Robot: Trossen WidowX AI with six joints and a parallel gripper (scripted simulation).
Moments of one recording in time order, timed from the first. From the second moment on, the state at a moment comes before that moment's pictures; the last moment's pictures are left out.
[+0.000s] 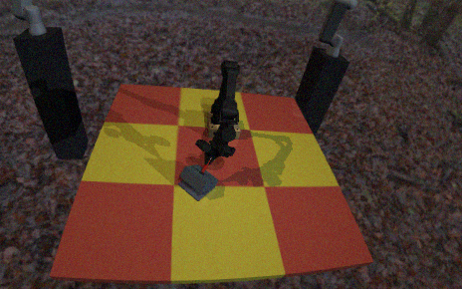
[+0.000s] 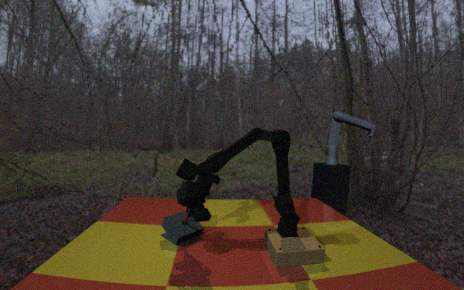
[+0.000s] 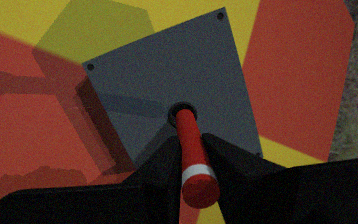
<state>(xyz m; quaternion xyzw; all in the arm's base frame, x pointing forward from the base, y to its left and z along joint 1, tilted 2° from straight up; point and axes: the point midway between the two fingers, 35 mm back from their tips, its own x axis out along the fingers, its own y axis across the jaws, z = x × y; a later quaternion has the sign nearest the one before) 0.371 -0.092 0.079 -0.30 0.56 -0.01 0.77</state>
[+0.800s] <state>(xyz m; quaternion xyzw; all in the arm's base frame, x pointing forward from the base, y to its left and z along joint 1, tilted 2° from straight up) 0.374 -0.096 0.069 -0.30 0.56 -0.02 0.77</state>
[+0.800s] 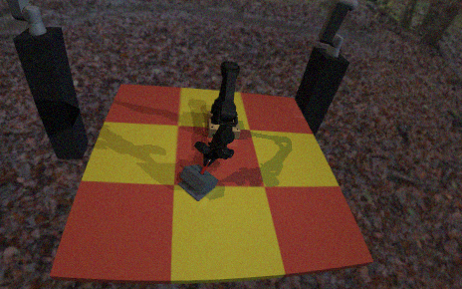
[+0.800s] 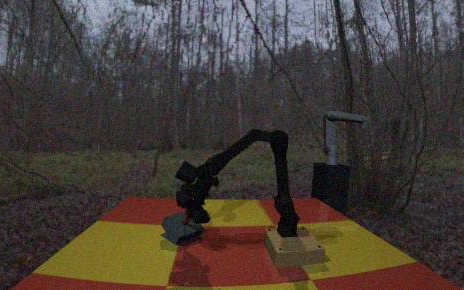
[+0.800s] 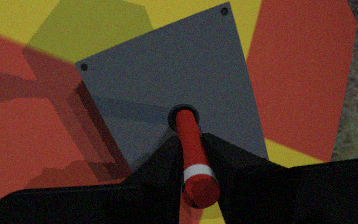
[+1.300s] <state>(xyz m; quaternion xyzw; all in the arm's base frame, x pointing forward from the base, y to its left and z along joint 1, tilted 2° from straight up) 0.377 -0.099 0.064 -0.30 0.56 -0.02 0.77</state>
